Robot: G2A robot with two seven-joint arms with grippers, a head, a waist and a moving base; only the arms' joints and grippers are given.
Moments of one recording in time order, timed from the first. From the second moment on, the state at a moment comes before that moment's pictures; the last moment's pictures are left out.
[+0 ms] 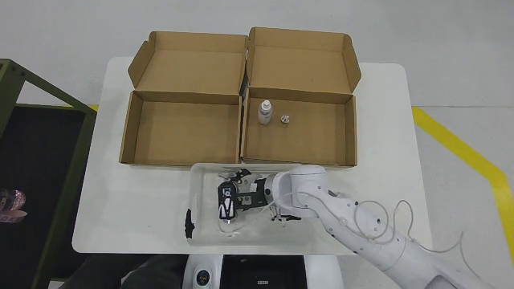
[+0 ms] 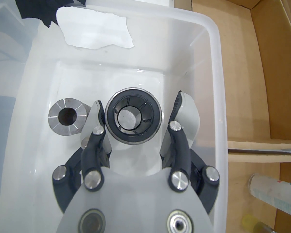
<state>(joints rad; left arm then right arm) -0.36 -0.19 -0.39 -1.44 1.98 -0.36 0.13 -0.94 -1.24 0.61 -1.63 -1.48 -0.70 0.36</state>
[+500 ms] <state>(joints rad) -0.36 -0.19 -0.39 -1.44 1.98 -0.36 0.13 -0.93 -1.26 0.60 -1.58 -1.46 -0.71 0.32</state>
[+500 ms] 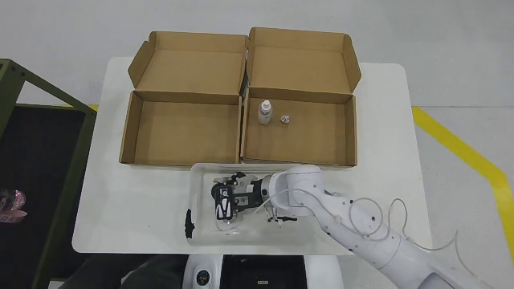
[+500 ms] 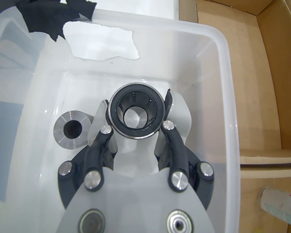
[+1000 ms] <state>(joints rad) -0.36 -0.19 -0.39 -1.44 1.98 -0.36 0.13 -0.95 -1.26 0.65 -1.62 -1.40 -0.75 0.27</state>
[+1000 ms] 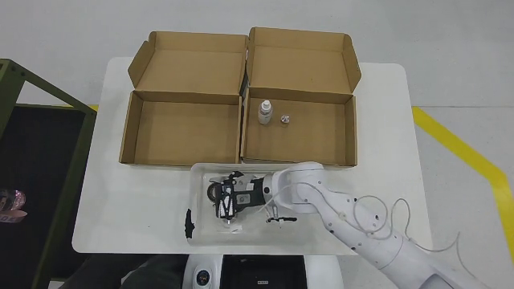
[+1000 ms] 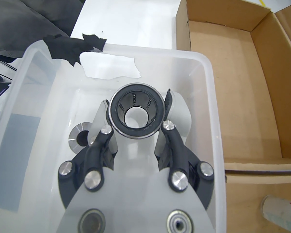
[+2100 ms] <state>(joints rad) -0.36 -0.19 -0.39 -1.44 1.98 -0.36 0.13 -1.05 -1.19 0.95 -1.92 -1.33 -0.79 0.19</state>
